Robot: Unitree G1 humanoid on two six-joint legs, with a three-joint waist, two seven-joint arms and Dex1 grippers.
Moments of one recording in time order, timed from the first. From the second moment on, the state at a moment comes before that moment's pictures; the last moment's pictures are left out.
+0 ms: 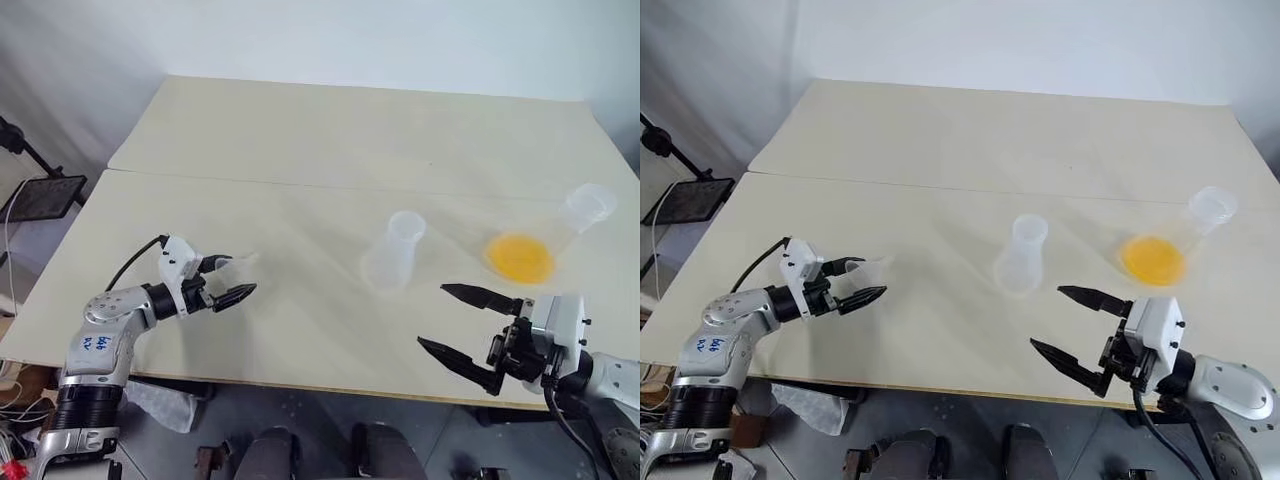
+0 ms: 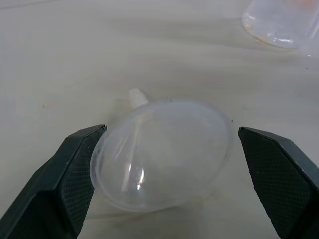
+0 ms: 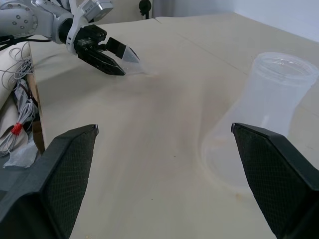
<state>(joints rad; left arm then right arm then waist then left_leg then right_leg) -0.29 0.60 0.16 0.10 -0.34 0.33 -0.88 0.28 -0.70 -0.31 -0.61 0.67 0.20 0.91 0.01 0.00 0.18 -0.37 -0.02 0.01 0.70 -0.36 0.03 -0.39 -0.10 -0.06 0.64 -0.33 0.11</state>
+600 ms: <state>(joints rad) -0.22 0.81 0.26 0.07 -0.49 0.38 -1.13 0.25 -0.67 -0.28 -0.61 0.64 0.21 0.89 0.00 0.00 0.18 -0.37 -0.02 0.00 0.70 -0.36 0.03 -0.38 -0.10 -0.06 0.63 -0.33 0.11</state>
